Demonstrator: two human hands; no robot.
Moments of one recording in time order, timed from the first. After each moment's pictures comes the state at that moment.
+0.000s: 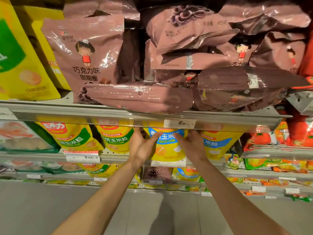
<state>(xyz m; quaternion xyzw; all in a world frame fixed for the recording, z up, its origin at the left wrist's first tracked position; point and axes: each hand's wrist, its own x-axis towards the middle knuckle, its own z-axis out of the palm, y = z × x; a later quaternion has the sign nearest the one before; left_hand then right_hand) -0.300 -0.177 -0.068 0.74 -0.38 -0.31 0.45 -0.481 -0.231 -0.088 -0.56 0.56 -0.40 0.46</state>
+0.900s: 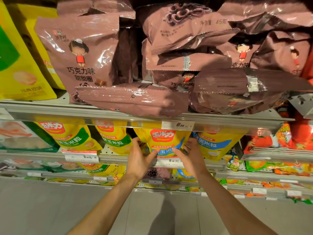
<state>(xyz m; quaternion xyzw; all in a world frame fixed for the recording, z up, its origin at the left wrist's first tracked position) -0.306 -0.146 -0.108 0.71 -0.44 -0.32 0.45 -0.493 -0.210 -0.114 -0.57 0.53 -0.38 0.51</state>
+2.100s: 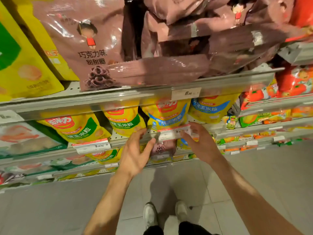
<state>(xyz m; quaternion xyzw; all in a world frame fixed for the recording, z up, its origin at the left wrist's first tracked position) -0.245 -0.067 -0.065 0.68 -0.58 -0.29 0.34 -0.487 -0.116 -0.073 -0.60 0.64 -0.30 0.37</state>
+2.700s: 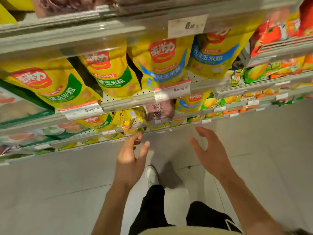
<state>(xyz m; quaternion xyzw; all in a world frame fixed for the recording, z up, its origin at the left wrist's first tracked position) -0.249 0.059 -0.128 0.71 -0.50 -0.37 0.33 -0.501 0.030 -0.129 -0.57 0.70 -0.24 0.37</state>
